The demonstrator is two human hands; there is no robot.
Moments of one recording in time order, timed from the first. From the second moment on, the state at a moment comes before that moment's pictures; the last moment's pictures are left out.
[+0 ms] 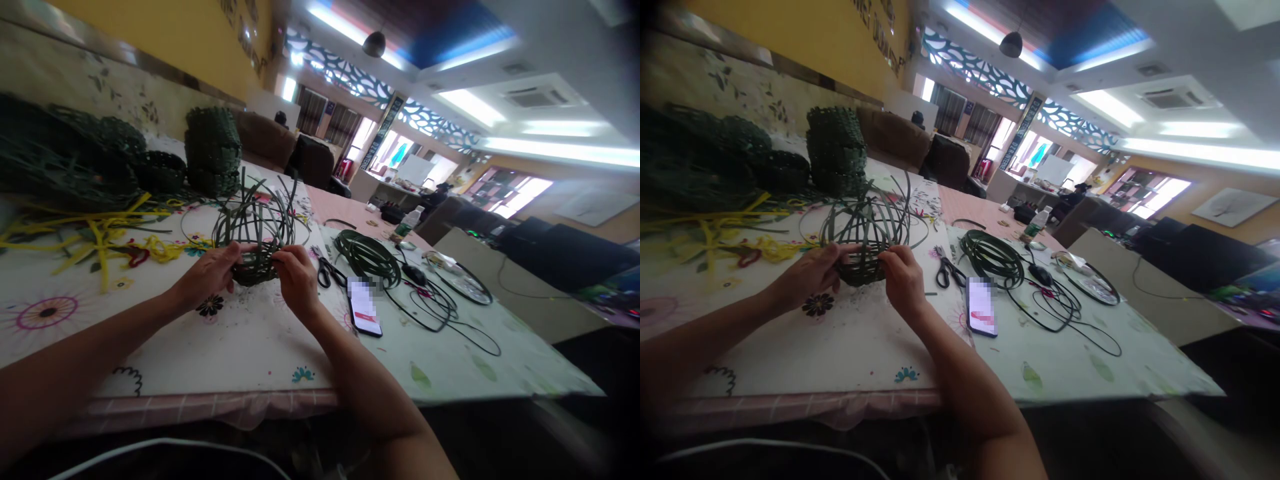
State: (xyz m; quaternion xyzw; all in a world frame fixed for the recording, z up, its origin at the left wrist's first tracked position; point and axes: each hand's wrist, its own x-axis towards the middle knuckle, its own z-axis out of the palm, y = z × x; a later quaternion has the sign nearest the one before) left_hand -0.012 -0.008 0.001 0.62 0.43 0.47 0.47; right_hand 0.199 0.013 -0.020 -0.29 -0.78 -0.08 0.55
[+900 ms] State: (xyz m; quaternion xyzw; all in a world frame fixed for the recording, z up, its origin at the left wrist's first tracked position) left_hand 0.005 -0.020 0.006 0.58 0.51 0.47 0.43; right_hand 0.188 0.000 -0.027 -0.38 -0.77 -0.10 0.50
